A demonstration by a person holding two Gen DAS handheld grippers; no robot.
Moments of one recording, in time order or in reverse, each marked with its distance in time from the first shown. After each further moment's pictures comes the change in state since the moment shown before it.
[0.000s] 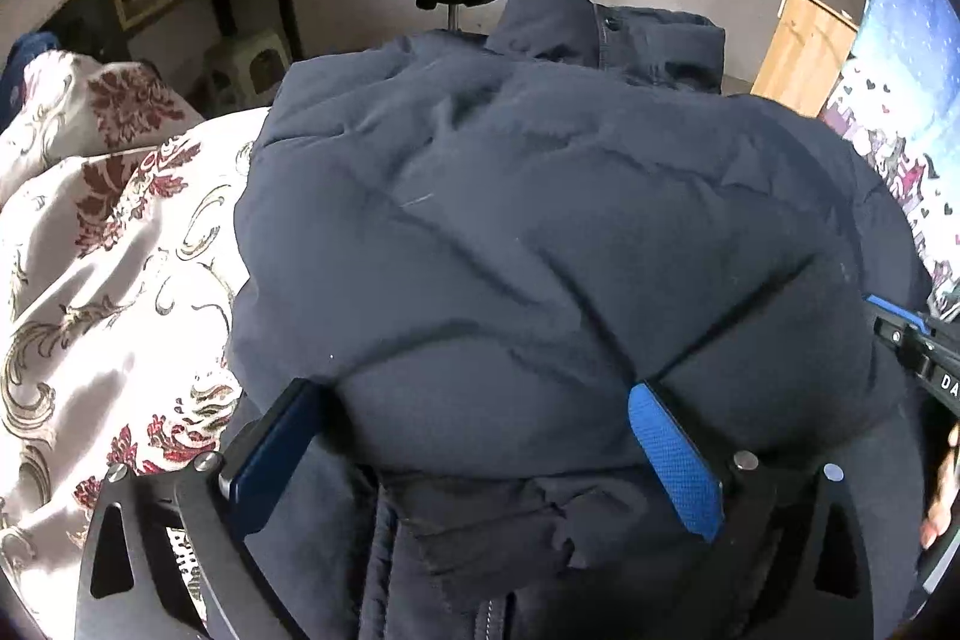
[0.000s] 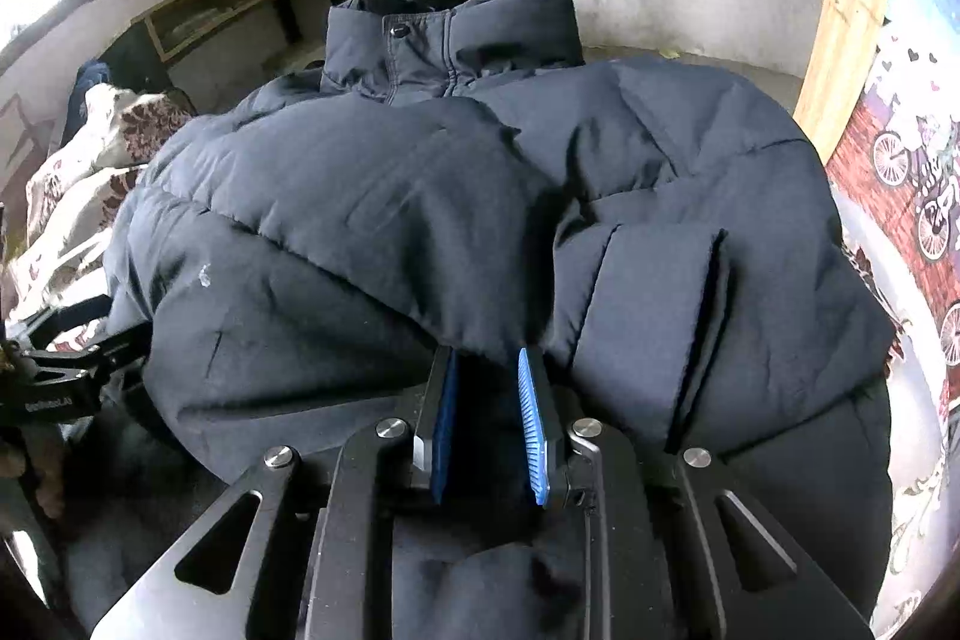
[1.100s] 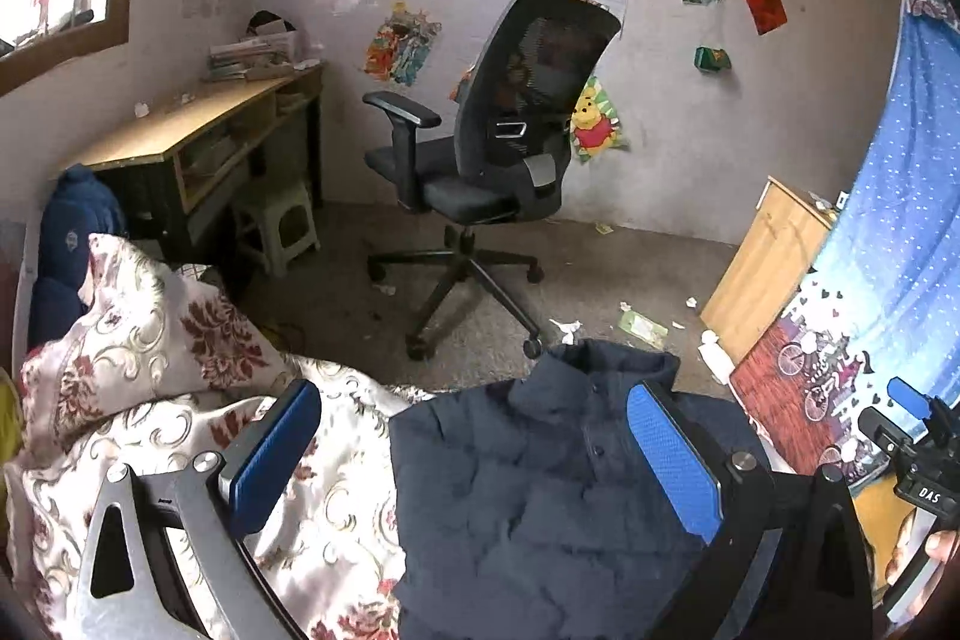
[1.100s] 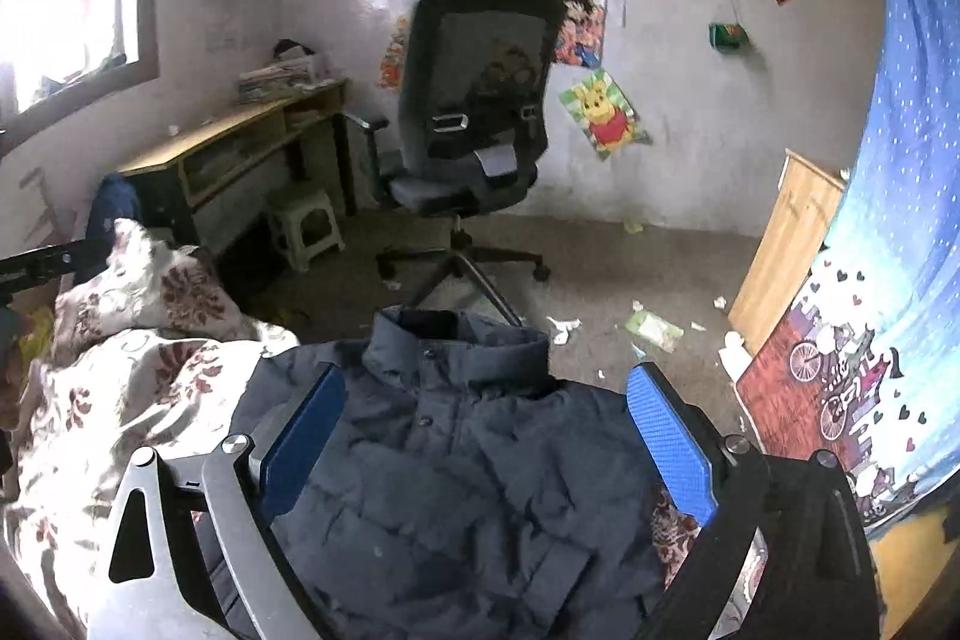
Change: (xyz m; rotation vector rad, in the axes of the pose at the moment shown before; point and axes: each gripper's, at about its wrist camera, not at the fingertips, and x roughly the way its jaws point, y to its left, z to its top) left arm -0.201 0.074 0.205 -0.090 -0.310 -0.063; right arm -0.199 0.057 0.190 -0.102 -0.303 -0.121
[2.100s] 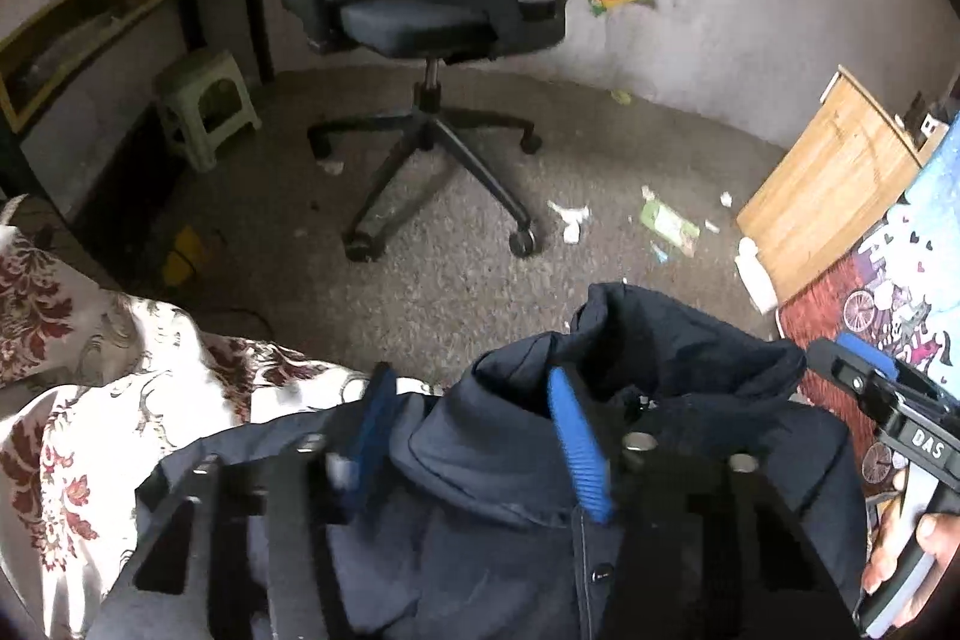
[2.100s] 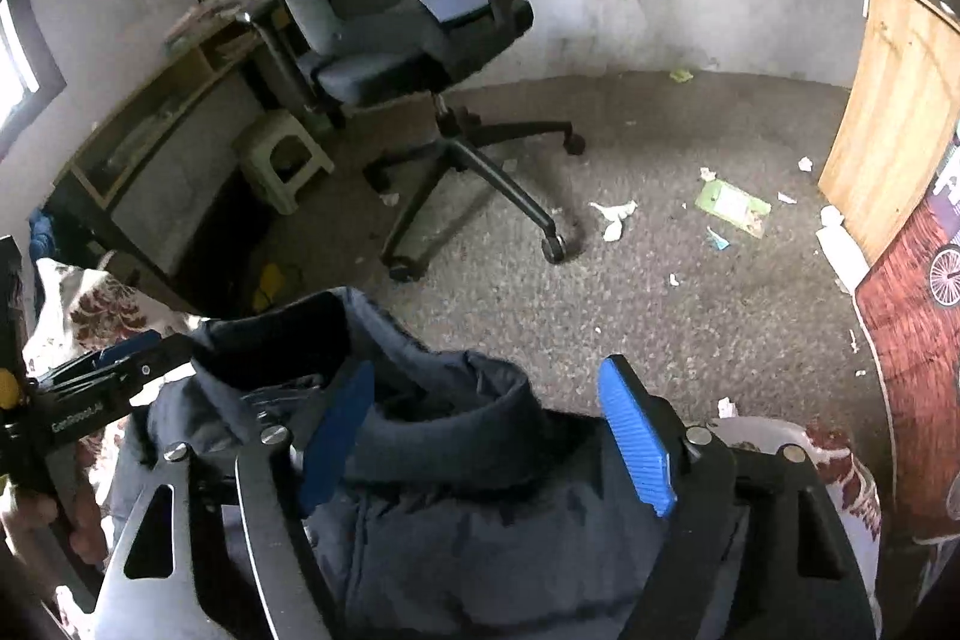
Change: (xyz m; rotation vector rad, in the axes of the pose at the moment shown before) left arm 0.328 -0.096 -0.026 0.001 0.353 0.022; right arm 0.350 -0.065 -0.022 0.171 0.320 0.154
